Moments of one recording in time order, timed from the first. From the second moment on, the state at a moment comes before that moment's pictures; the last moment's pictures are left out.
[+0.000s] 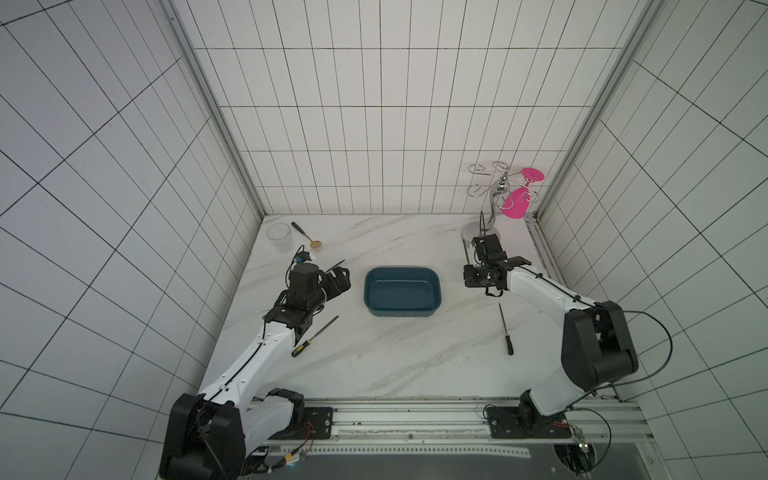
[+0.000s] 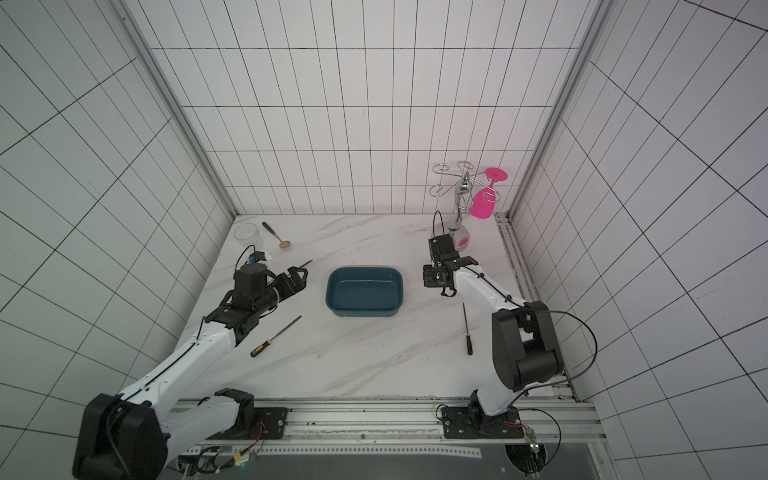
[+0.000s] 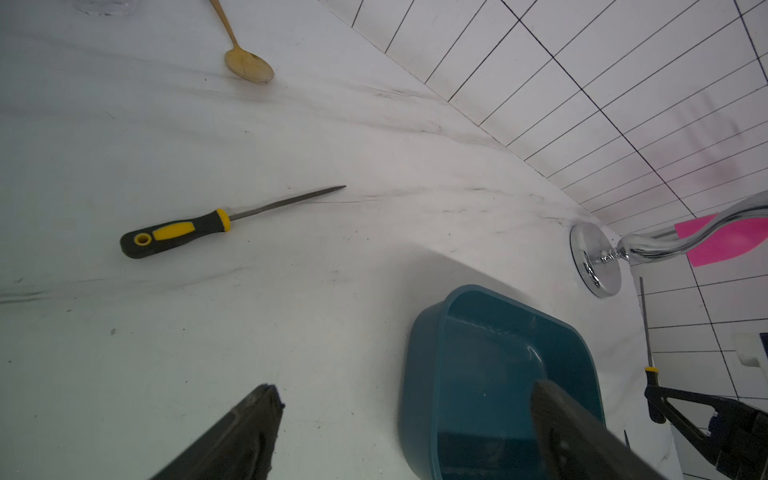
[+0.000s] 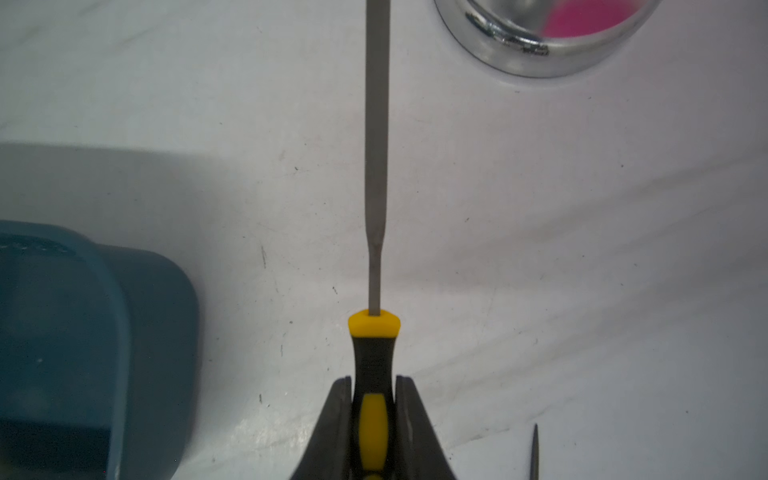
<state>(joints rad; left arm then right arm) -0.23 1.10 0.66 -0.13 0.07 -0.68 0.39 1.56 1.07 -0.50 0.08 0.17</state>
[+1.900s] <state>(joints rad) -0.11 0.89 0.55 -0.31 -0.14 -0.69 0.81 1.67 1.27 -0.69 -0.07 -0.34</state>
